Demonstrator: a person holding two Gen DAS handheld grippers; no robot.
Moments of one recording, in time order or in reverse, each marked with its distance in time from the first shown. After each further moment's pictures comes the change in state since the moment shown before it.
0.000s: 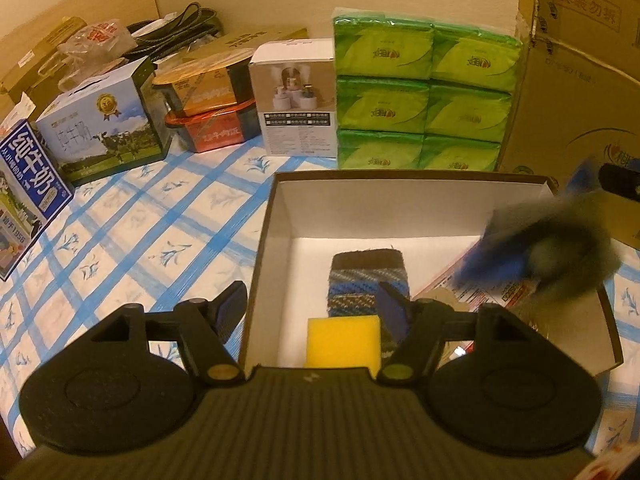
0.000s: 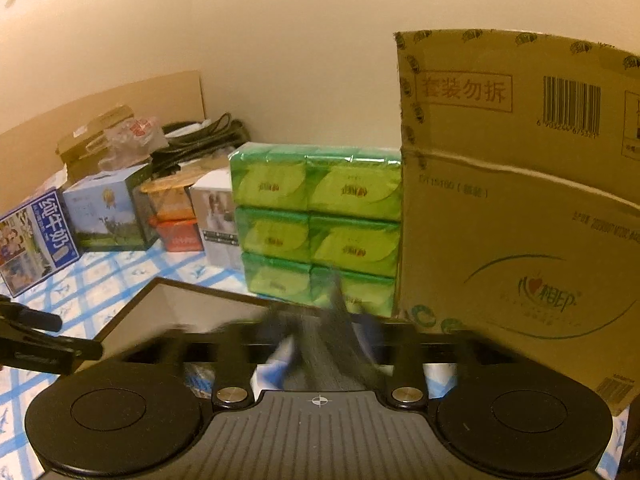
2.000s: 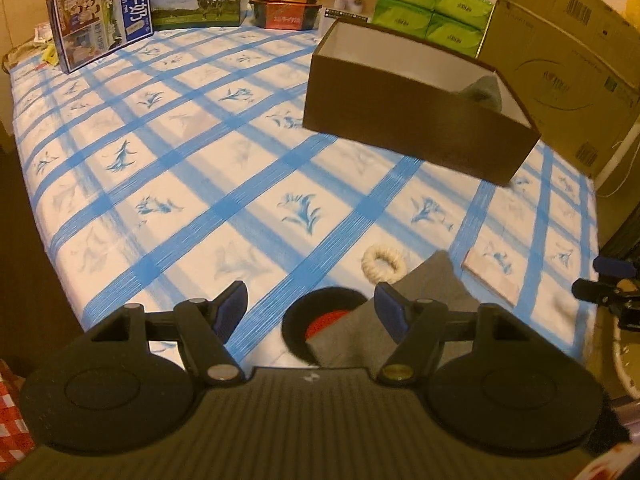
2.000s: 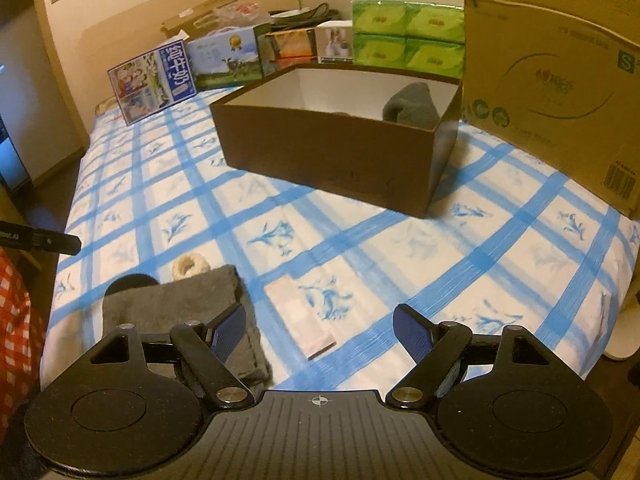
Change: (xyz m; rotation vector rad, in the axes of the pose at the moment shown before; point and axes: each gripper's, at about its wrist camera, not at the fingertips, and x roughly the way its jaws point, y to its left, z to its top) left arm -0.189 0.028 -0.306 -0.243 0.071 -0.055; right arm -0.212 0.037 -0.231 -0.116 0.305 0.224
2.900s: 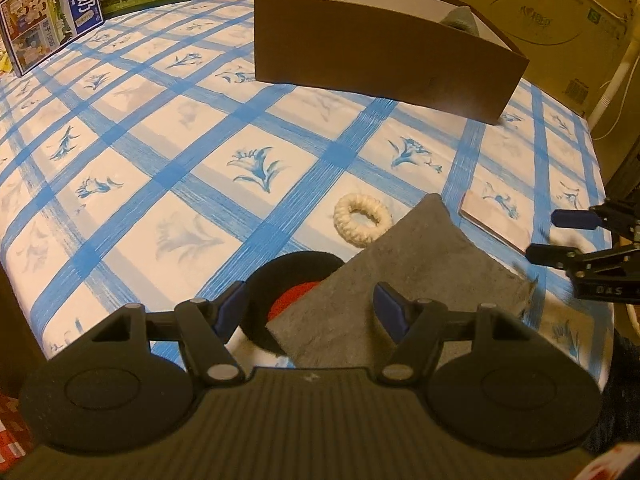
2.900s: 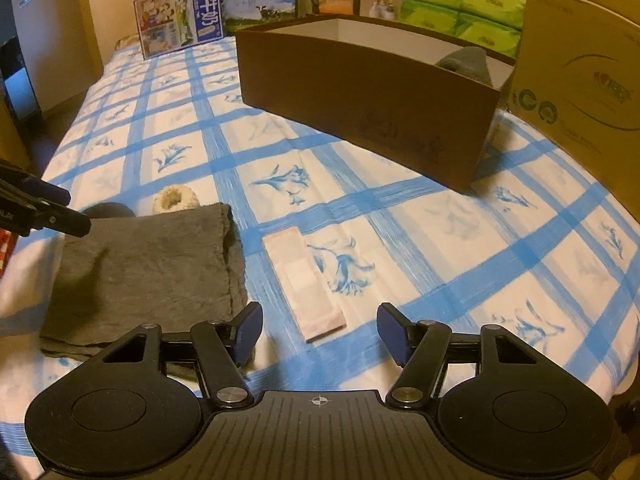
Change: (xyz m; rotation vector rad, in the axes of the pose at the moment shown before) left arm 0.058 -0.027 -0.020 0.115 0.077 -0.043; right arm 0.070 0.010 -0.024 -0.172 0.082 -0.013
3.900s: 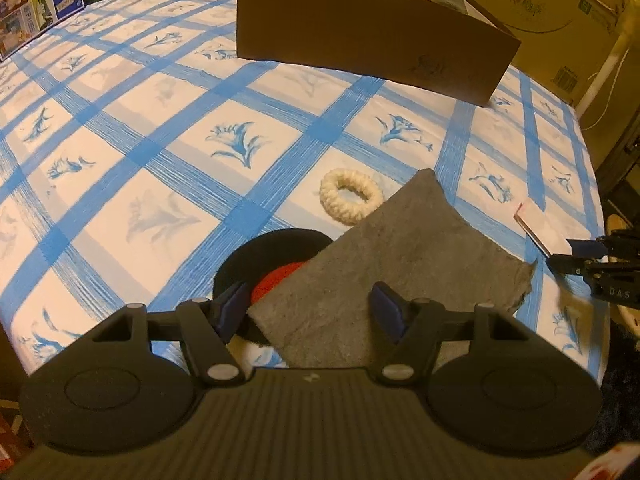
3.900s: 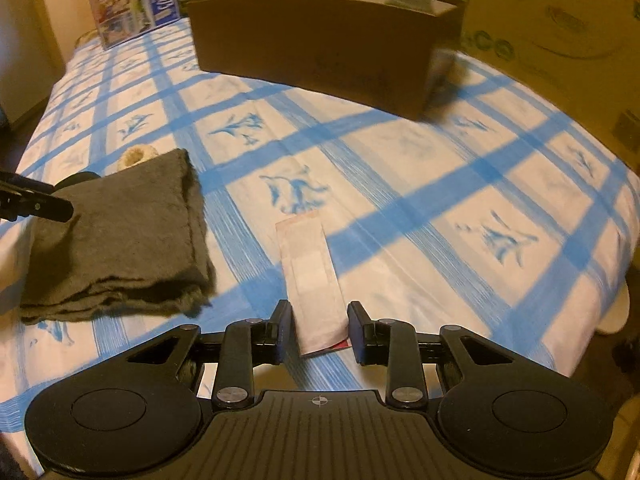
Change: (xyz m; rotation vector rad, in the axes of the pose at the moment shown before) left arm 0.019 0.003 -0.012 0.004 0.025 -0.064; right arm -0.012 -0.019 -0.041 0.130 0.075 -0.058
